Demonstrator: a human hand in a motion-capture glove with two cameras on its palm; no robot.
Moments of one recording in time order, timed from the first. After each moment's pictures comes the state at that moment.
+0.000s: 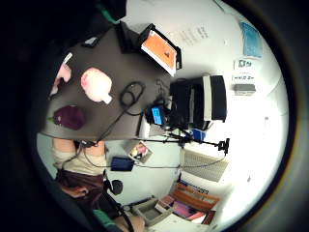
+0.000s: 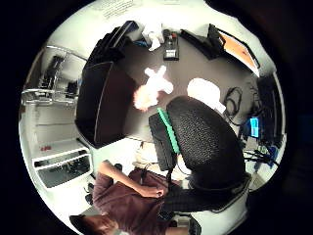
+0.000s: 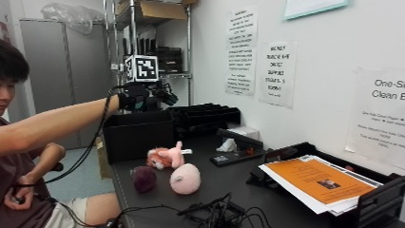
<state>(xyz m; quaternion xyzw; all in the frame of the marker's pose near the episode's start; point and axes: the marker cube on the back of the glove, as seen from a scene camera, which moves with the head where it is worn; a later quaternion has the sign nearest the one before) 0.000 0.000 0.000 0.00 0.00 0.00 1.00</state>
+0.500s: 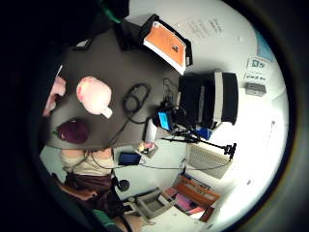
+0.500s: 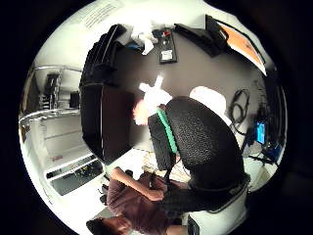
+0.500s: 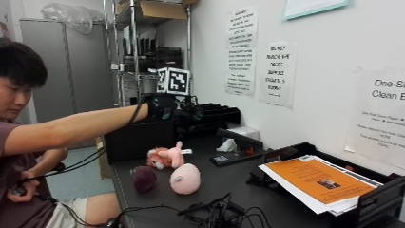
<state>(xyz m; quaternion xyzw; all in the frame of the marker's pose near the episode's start) 0.025 -0.080 0.039 -0.05 -0.04 0.01 1.00</state>
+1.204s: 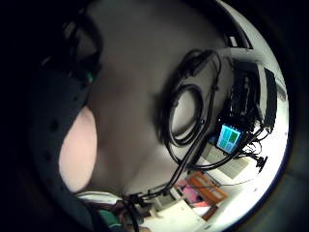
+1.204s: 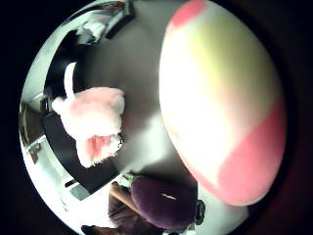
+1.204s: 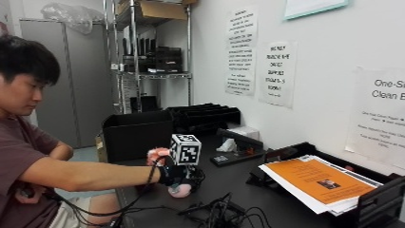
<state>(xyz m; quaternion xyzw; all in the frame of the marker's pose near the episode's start) 0.000 -0.116 0.273 -0.06 -0.15 0.06 0.99</state>
